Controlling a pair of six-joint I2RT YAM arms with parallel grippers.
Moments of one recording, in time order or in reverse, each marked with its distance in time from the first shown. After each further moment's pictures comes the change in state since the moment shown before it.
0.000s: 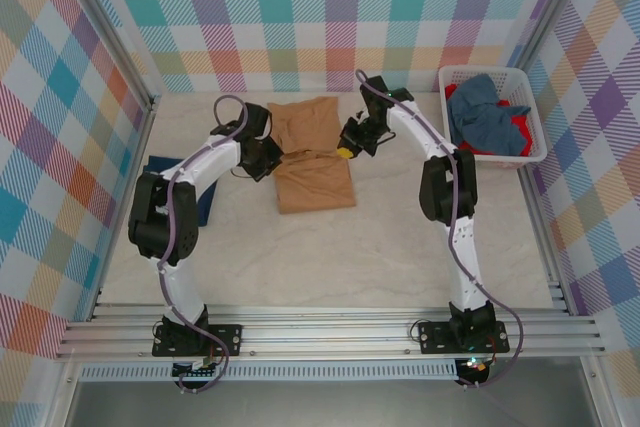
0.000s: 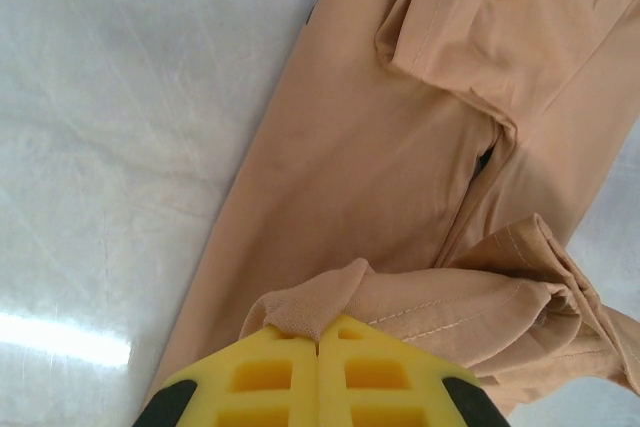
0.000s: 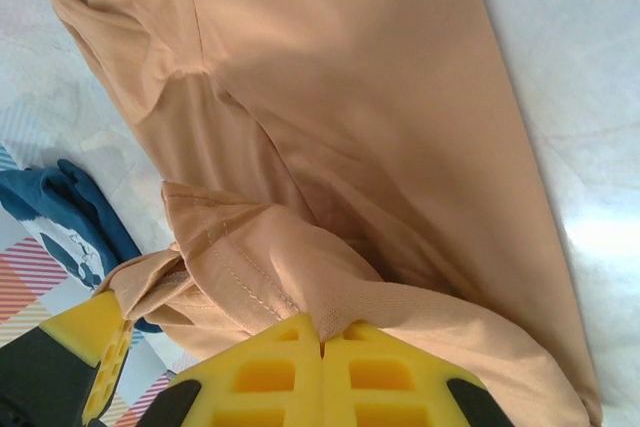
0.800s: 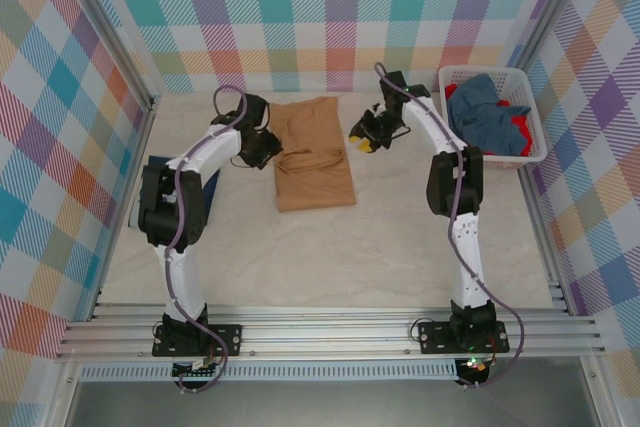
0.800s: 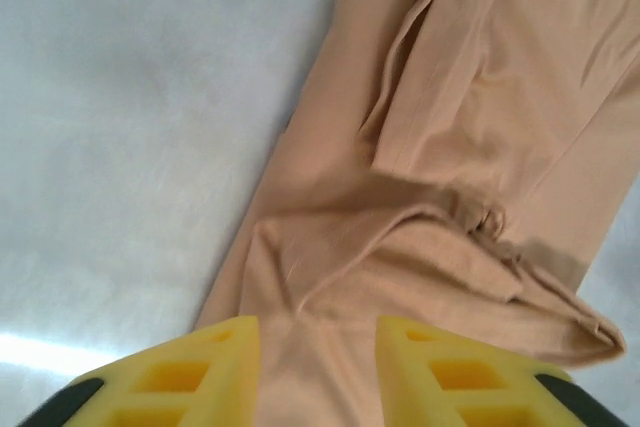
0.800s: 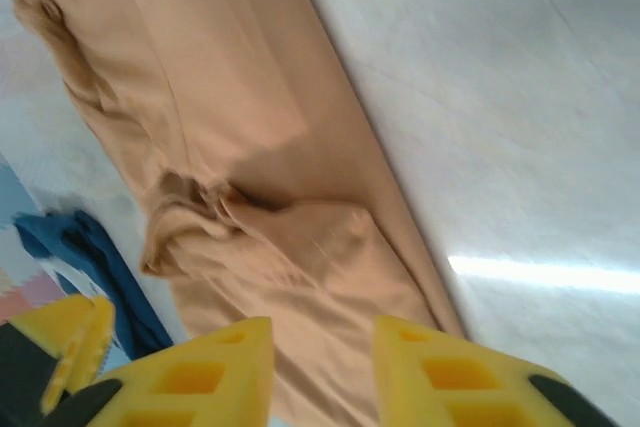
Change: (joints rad) left arm 0.036 0.083 0.111 -0.040 -0.001 0.048; right arm -0.088 0.011 -0.002 0.021 -0.007 -0.071
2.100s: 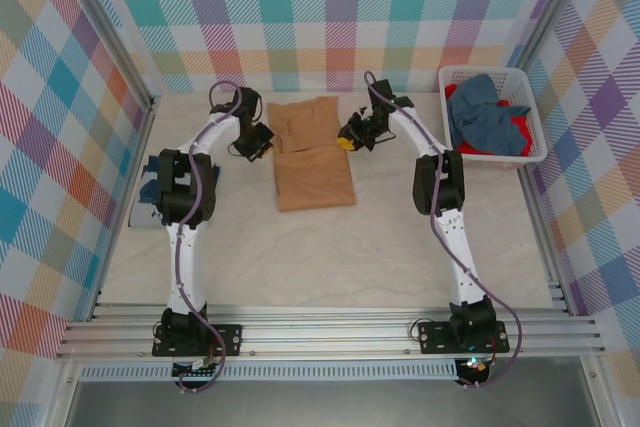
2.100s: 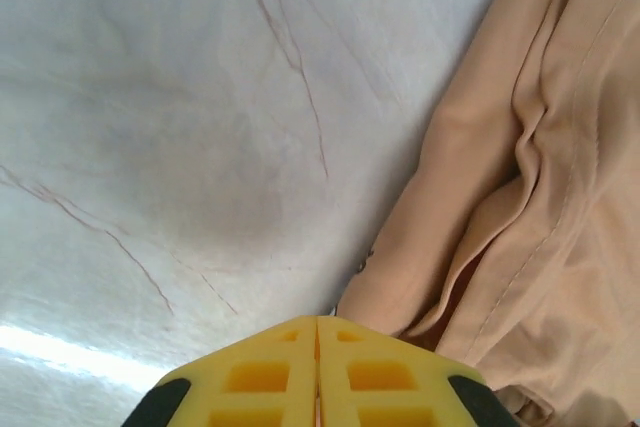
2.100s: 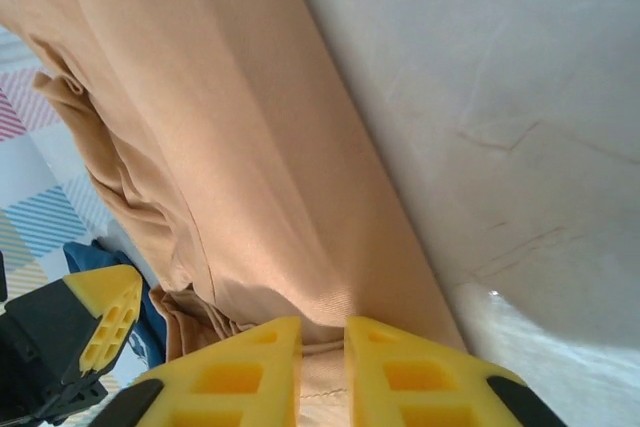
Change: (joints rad) left arm 0.091 0.311 0.340 -0.095 0.031 0.008; right arm 0.014 0.265 0.228 0.167 -0.097 0.107
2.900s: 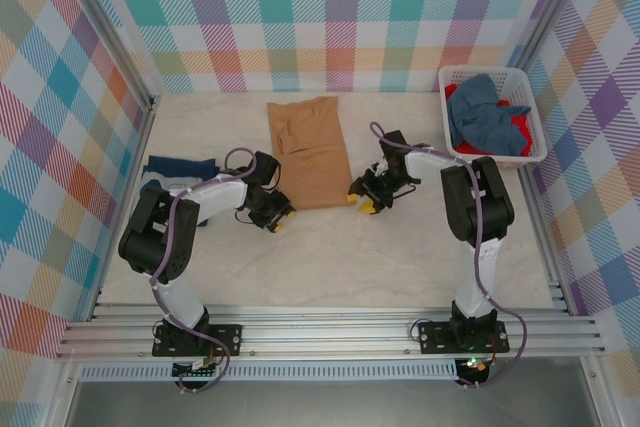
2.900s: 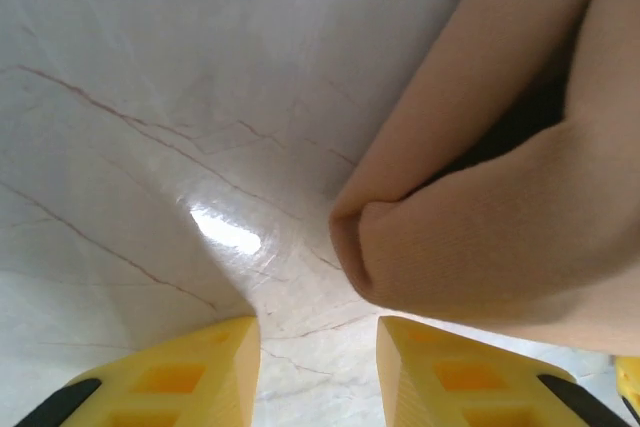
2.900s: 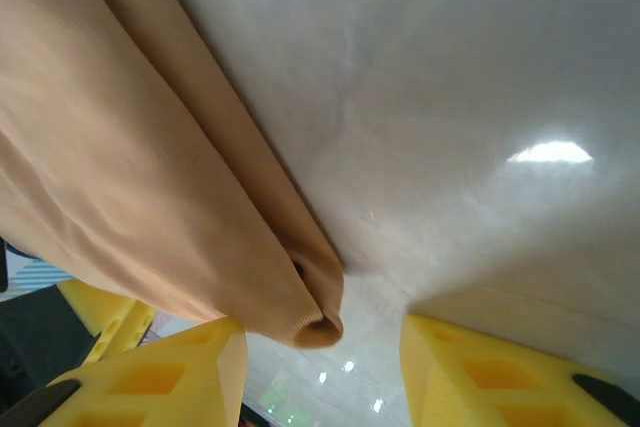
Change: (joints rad) left arm -0.233 -0.537 -0.902 0.271 0.135 -0.240; right arm 0.055 -0.644 -1.154 0.285 -0.008 -0.052
